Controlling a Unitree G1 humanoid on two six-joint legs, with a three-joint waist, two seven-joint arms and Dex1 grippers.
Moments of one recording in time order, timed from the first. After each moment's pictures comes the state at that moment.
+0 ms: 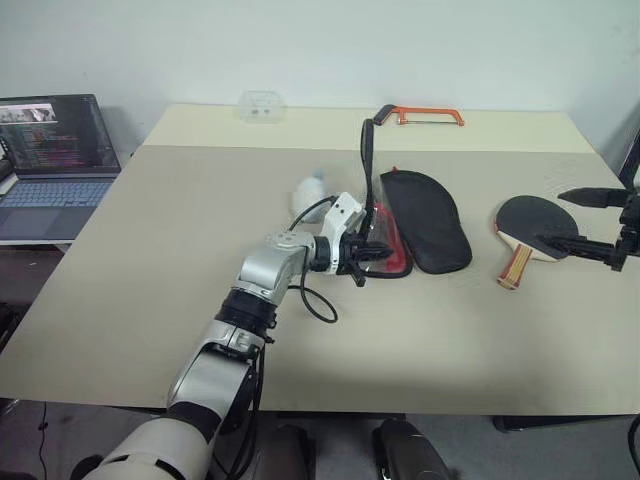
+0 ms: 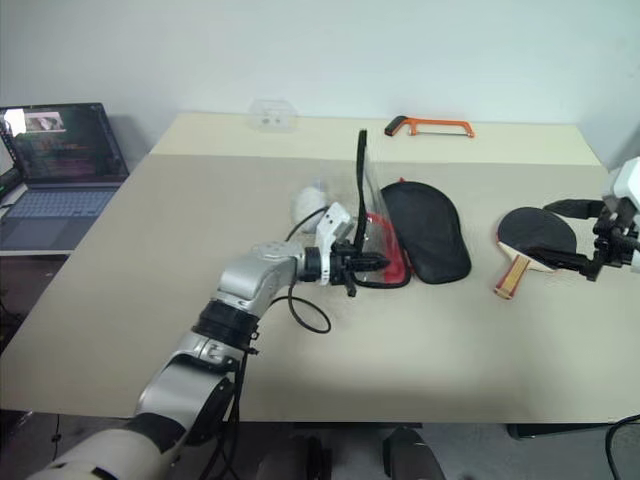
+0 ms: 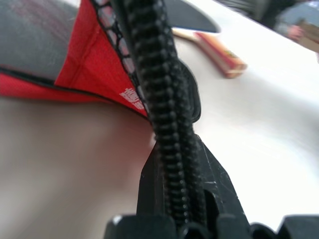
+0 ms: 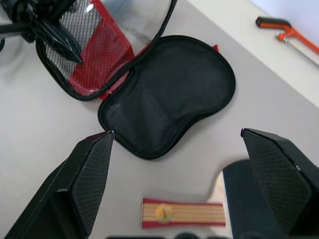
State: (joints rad) left arm -0.87 0.21 -0.22 0.50 -0.26 0.53 -0.97; right arm -0.40 -1.13 -0.31 0.08 0.42 0.47 1.24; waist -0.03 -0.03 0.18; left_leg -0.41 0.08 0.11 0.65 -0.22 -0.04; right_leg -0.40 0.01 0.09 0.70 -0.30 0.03
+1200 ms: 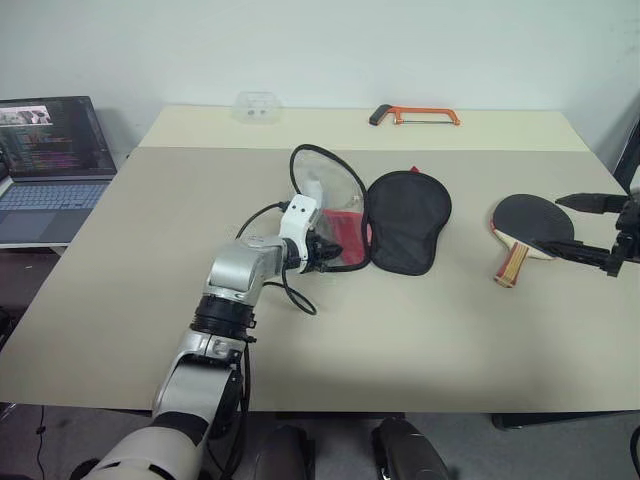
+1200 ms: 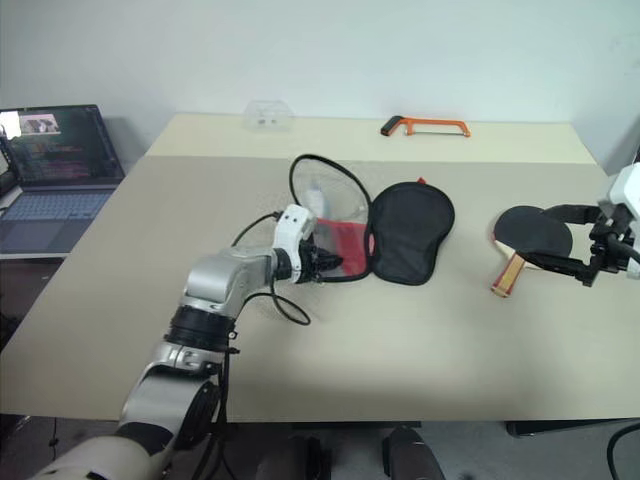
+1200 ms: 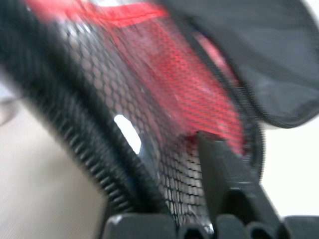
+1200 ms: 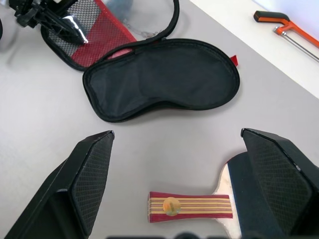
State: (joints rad) left arm -0.77 0.26 -0.07 0.28 -0.20 0.92 -0.52; right arm -0.36 -1.12 -0.32 0.03 0.45 0.49 1.20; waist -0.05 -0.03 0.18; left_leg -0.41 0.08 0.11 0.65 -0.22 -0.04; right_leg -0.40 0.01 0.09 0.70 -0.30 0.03
